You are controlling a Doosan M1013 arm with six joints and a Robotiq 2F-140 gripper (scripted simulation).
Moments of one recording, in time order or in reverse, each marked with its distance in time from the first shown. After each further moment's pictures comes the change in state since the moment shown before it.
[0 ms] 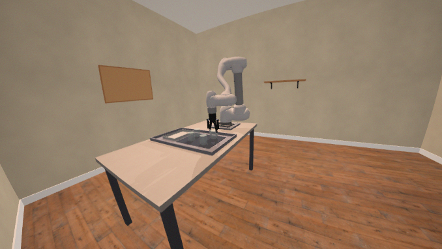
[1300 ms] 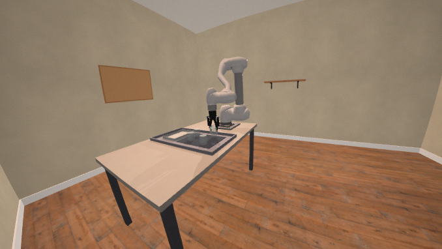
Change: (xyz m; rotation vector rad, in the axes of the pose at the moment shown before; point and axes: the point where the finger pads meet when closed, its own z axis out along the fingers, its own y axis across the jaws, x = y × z) arm 0.010 -0.001 -0.026 0.002 0.015 0.000
